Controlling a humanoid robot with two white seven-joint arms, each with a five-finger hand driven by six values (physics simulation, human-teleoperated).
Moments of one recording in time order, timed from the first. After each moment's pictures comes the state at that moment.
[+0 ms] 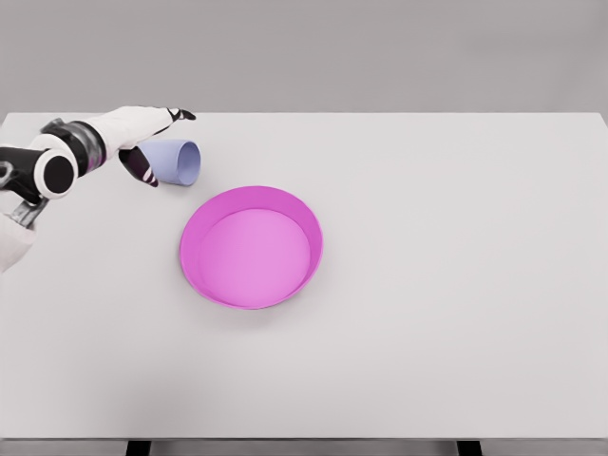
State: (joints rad) left arm -0.76 0.64 -0.70 -1.51 -0.50 0.29 -0.61; right arm 0.03 0.00 -0.22 0.06 0.06 -0.21 -0.03
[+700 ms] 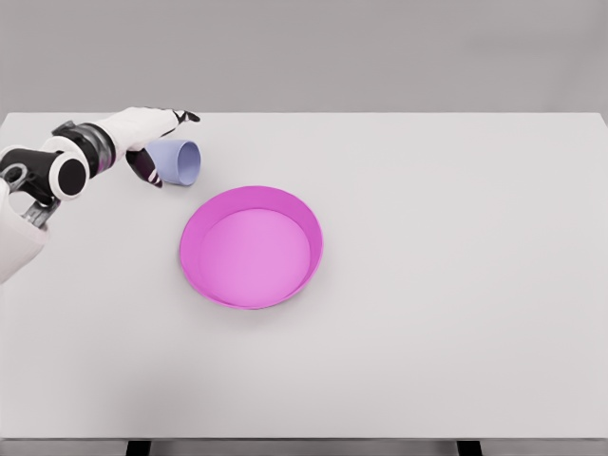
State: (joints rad) left arm -0.76 0.61 -0.70 -1.49 -0.55 0.28 -0.61; right arm 0.03 0.00 -0.22 0.06 0.06 -0.21 -0.03
